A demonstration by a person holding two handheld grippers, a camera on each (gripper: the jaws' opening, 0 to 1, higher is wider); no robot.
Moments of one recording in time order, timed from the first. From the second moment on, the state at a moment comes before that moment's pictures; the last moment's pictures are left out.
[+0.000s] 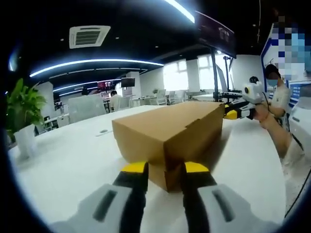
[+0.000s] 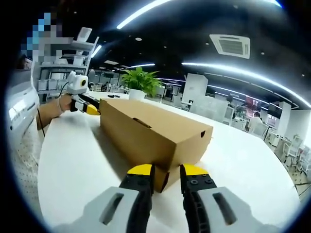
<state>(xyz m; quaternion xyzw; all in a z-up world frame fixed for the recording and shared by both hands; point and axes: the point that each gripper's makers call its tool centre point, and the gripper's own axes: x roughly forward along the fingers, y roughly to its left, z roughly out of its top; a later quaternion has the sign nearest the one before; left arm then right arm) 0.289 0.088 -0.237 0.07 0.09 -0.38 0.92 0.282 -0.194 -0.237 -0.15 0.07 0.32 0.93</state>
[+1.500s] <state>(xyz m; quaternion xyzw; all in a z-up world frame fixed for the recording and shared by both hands) 0.283 0.090 -0.209 0.05 0.03 -0.38 0.92 0.278 -0.193 -0.208 -0.13 0.00 0.32 0.94</state>
